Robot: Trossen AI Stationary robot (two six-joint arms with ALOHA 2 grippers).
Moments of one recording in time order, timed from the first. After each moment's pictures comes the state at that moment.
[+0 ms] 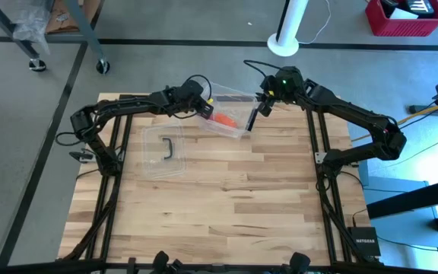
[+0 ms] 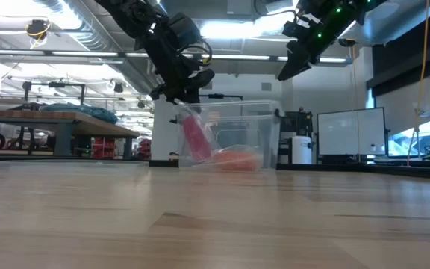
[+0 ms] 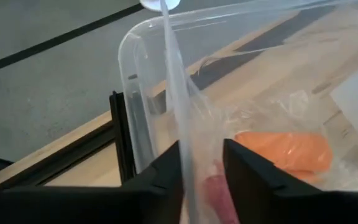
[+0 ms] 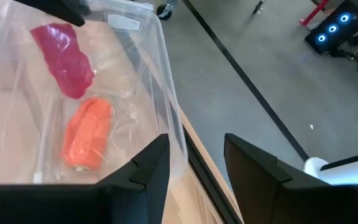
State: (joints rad) left arm 0.51 1.66 1.22 -0.30 -0.30 -0.34; right arm -0.65 1.29 1.12 -0.42 0.07 -0.30
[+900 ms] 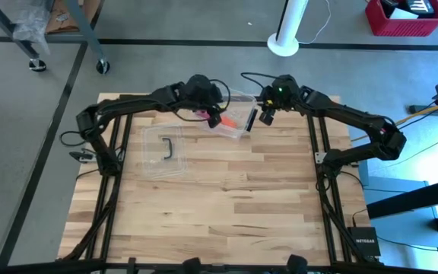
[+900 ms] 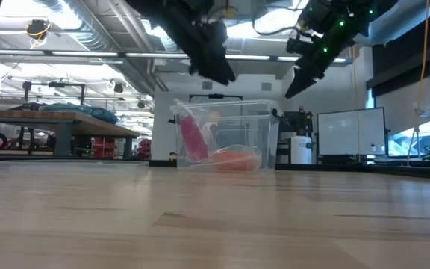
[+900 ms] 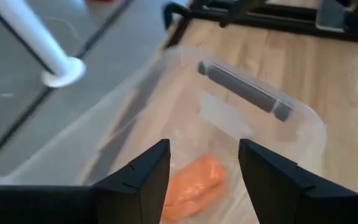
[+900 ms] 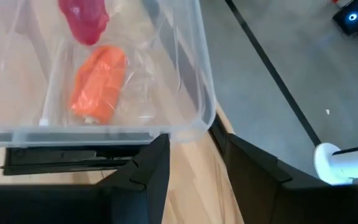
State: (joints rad) left arm 0.44 1.69 1.44 -0.34 -0.02 0.10; right arm -0.65 1.29 1.02 -0.44 0.04 -0.34
